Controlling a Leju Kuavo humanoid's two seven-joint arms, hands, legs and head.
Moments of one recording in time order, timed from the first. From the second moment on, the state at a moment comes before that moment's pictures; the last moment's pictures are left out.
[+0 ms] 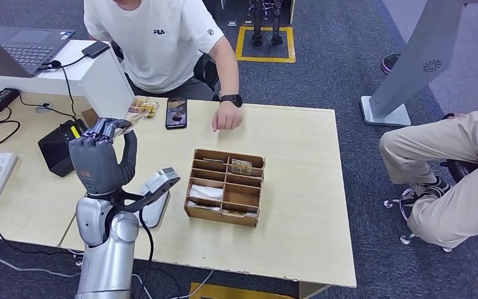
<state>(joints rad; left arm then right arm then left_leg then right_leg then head) -0.25 -0.30 0.15 -1.57 -1.23 0.70 -0.52 -0.10 0.30 -1.55 -0.47 1.22 -0.66 -0.43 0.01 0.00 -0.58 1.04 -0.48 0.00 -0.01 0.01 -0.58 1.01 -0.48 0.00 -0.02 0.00</state>
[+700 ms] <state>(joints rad) -0.10 -0.28 0.30 -1.58 -1.27 0.70 -0.48 -0.10 0.30 -1.54 -0.49 1.16 -0.66 -0.41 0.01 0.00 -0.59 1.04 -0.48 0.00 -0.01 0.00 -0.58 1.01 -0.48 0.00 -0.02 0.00</state>
